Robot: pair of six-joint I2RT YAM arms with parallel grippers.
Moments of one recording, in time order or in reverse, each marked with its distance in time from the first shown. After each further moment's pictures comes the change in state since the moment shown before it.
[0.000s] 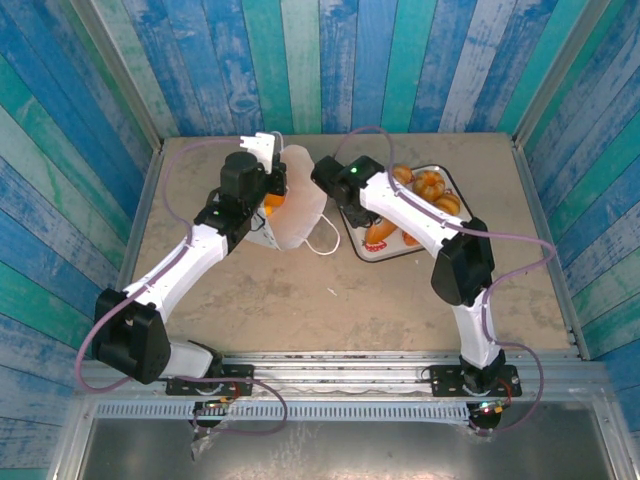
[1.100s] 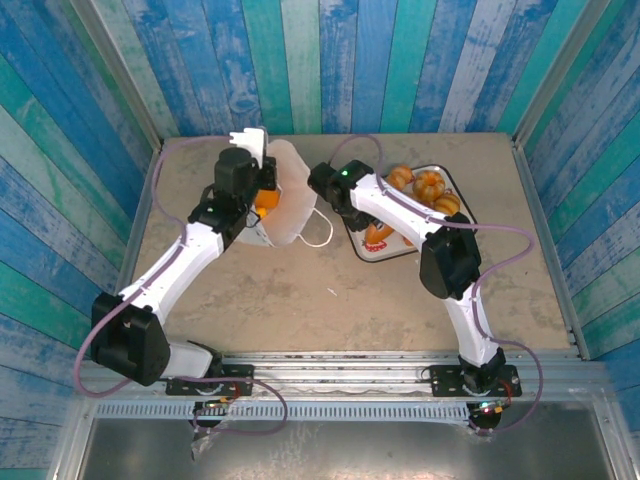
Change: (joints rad) left arm 0.035 -0.012 0.037 -0.060 -0.105 0.003; right arm -0.006 0.094 0.027 -0.001 0.007 -0.048
